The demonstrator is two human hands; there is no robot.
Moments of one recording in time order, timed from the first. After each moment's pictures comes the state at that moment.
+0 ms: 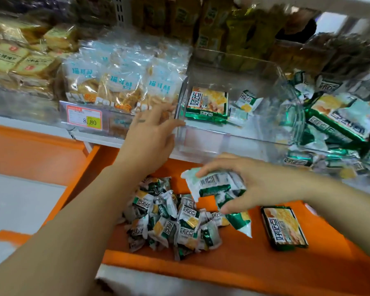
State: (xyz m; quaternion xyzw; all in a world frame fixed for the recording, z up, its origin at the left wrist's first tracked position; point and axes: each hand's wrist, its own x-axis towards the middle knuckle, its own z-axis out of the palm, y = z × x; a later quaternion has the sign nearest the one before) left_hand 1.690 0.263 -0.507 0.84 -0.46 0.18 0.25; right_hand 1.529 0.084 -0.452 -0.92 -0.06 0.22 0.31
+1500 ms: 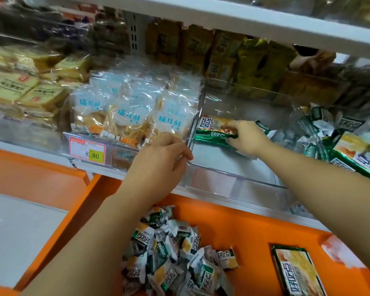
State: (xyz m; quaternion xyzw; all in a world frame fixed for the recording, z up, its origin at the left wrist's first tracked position) left_hand 1.708 0.250 -0.488 0.83 -0.42 0.10 0.36; right_hand 1.710 -0.026 -0.494 -0.99 0.13 -0.07 0.06
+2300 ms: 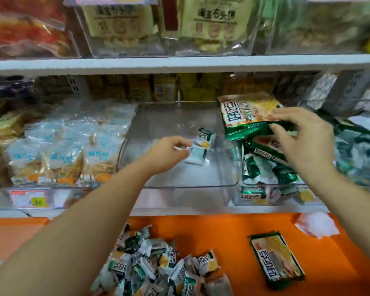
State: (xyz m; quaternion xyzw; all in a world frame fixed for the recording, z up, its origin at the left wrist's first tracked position) left_hand 1.698 0.098 -0.443 0.83 -0.41 -0.15 0.33; right_hand 1.498 -0.089 -0.420 -0.86 0.22 -0.46 0.11
